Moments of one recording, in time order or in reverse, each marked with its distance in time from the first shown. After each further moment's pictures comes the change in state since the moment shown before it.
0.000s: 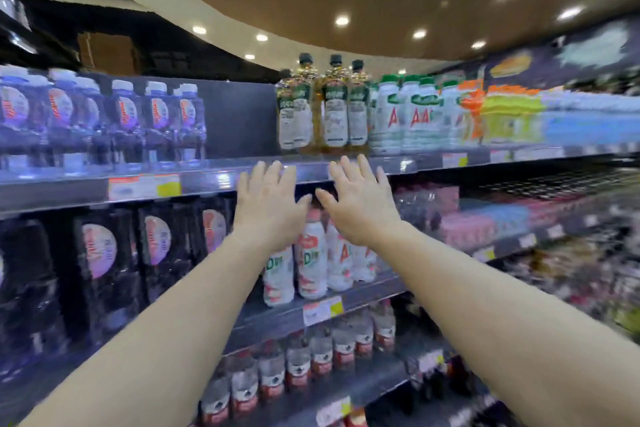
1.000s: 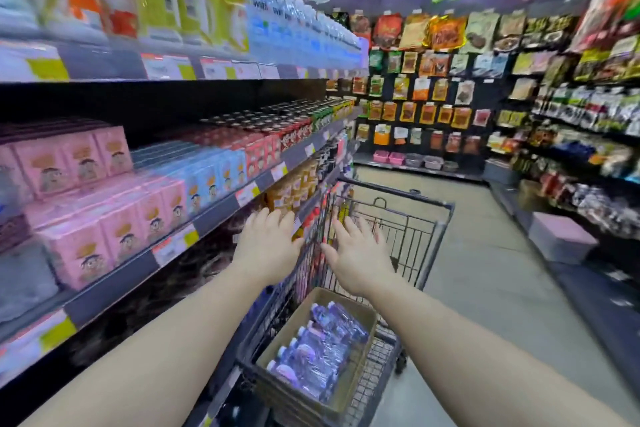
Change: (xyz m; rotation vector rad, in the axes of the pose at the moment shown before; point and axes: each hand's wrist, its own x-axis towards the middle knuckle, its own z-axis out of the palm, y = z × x) left_hand 0.110 0.586 0.336 -0.391 -0.364 0.762; right_hand -0.158 0.590 0.099 -0.363 -0.339 0.827
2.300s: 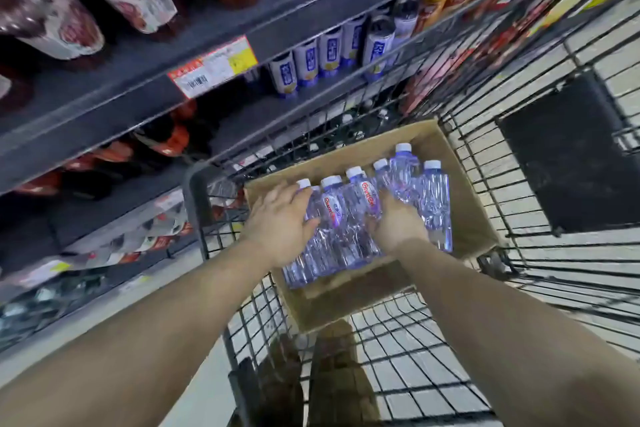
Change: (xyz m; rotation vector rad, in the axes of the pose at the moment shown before) left_hand 0.045 0.045 0.460 -0.380 -0.772 -0.690; right_hand 0.184 0.142 0.492 0.037 -1.000 -0.234
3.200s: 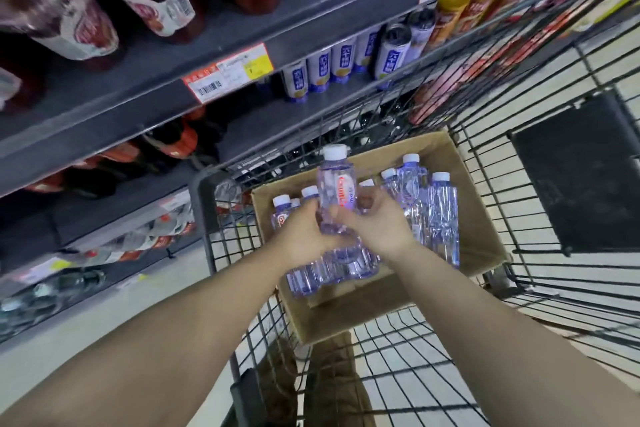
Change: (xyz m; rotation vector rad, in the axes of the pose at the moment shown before) left_hand 0.012 0.017 0.007 -0.922 -0.134 -0.214; right_hand -0.014 -0.051 -0.017 0.848 -0.026 -0.071
